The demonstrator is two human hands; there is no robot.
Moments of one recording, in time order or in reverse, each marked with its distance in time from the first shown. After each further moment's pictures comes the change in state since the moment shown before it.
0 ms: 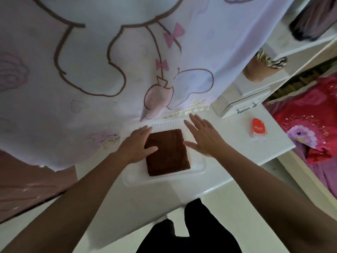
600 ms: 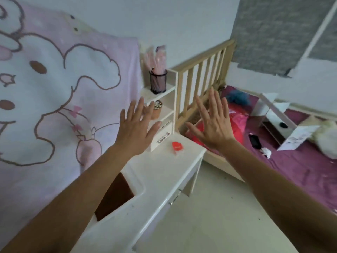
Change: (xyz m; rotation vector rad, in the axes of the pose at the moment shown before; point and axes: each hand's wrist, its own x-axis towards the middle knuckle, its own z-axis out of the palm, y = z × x) left_hand -0.103 0.314 -0.097 0.315 0.662 0.611; right_hand -0.307 0.088 -0.168 -0.240 0.726 0.657
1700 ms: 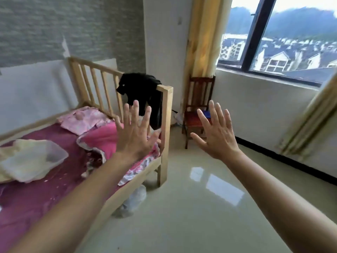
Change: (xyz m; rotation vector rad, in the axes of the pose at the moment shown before) left_hand -0.084 1.143 0.069 -0.588 -0.024 1.288; right_hand -0.743 0.663 -0.389 -0.861 -0.099 1.282
